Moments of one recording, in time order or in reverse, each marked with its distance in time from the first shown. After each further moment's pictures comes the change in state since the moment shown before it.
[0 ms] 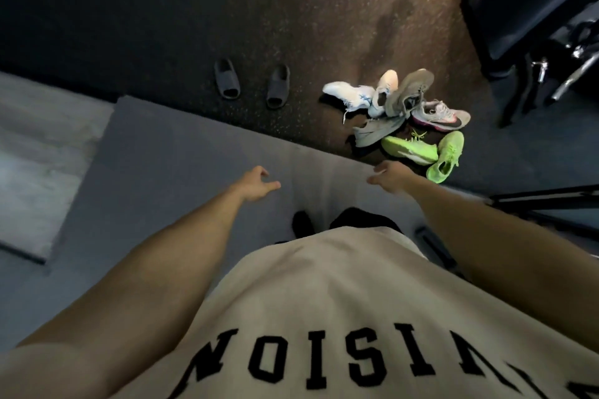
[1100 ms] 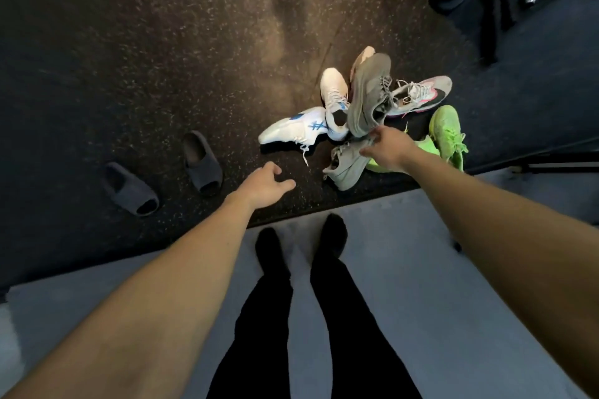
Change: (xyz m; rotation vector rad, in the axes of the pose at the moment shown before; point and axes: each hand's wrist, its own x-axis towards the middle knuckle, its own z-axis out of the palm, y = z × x) left_hand 0.467 0.267 -0.065 0.396 -0.304 0.218; right_hand 0.369 -0.035 -0.175 0.255 0.218 0.220
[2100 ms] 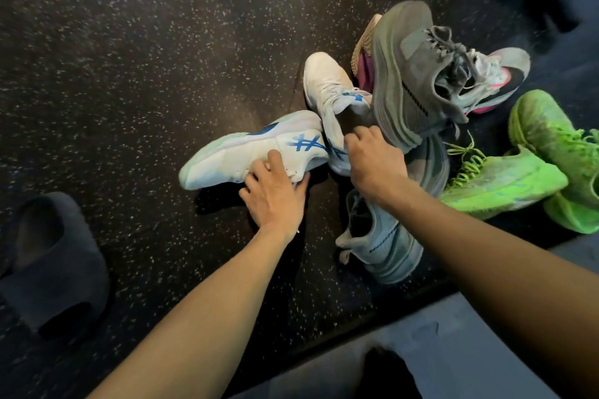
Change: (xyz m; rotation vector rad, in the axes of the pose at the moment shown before) left_hand 0.423 -0.026 0.175 0.298 0.955 0.242; right_hand 0.354 0.104 0.234 -0.501 0.590 -0.188
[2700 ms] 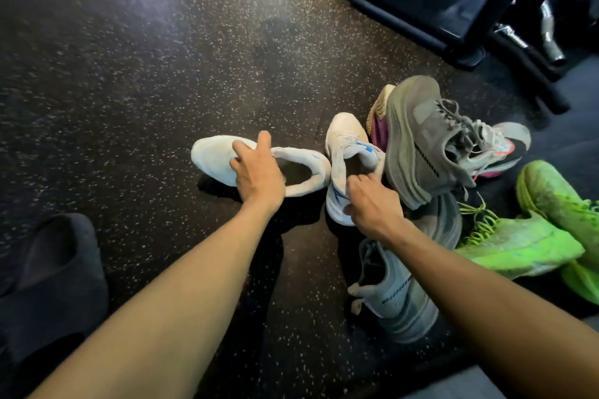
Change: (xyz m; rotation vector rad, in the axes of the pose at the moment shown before) left_hand 0.088 -0.016 -0.056 -0.313 0.124 -0.076; right_hand 0.020 -0.016 0.012 0.008 0.035 -0.087
